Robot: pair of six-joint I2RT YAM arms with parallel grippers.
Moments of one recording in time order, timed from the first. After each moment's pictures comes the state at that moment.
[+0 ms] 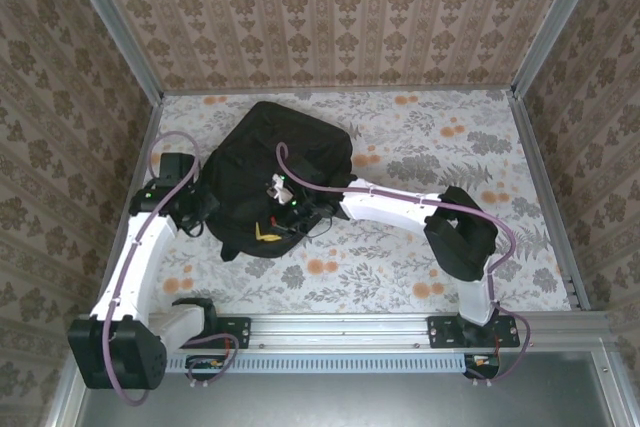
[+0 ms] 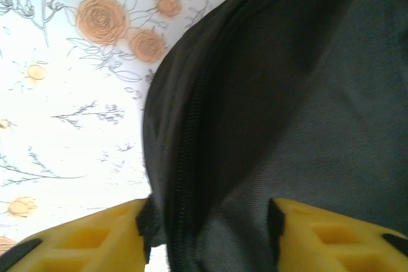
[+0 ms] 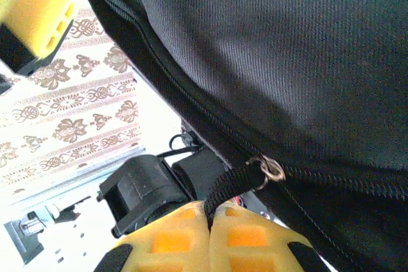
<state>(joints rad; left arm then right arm) -0.08 1.04 0.91 -0.92 0.00 -0.69 0.92 1.95 1.48 -0.33 -0.67 1.04</state>
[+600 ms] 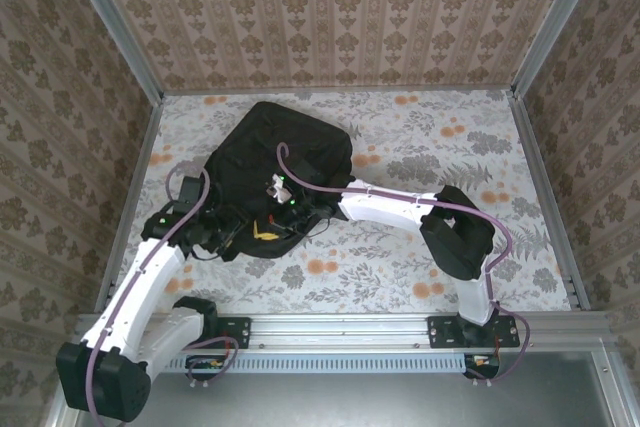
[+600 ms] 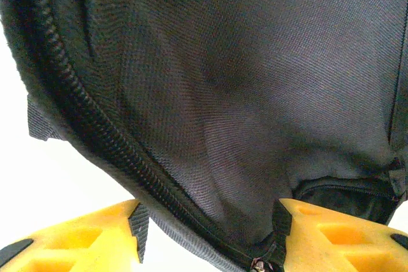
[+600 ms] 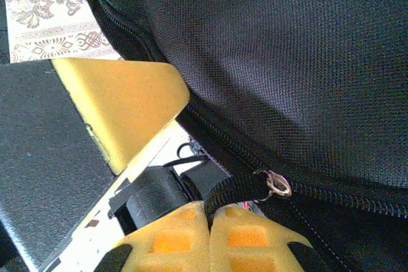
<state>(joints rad) -0.28 0.90 0.73 -0.90 0.18 -1.04 0.92 1.96 1.46 -0.27 -0.67 1.10</state>
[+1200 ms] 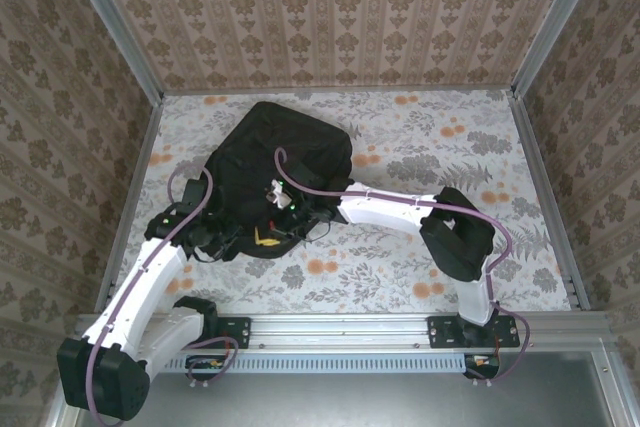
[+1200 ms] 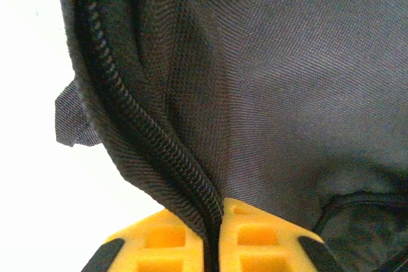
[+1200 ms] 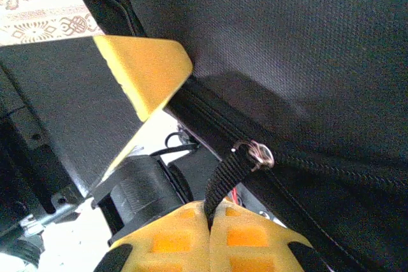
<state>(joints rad) -0.29 0.91 0.71 -0.91 0.12 -1.00 0.94 1.95 1.44 -0.30 -0.67 1.06</state>
